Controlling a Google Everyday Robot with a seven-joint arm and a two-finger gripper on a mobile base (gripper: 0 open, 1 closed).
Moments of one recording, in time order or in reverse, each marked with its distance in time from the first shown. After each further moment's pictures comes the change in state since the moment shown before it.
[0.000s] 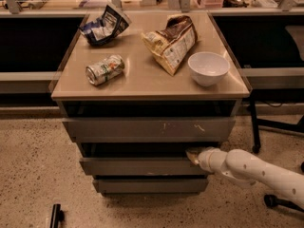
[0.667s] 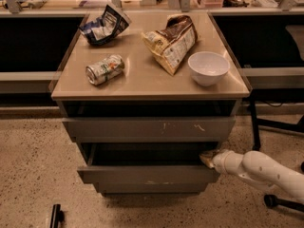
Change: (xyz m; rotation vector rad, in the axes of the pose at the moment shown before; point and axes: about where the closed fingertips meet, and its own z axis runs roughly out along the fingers) arm 0.033 -0.046 -0.022 0.002 0.029 -0.066
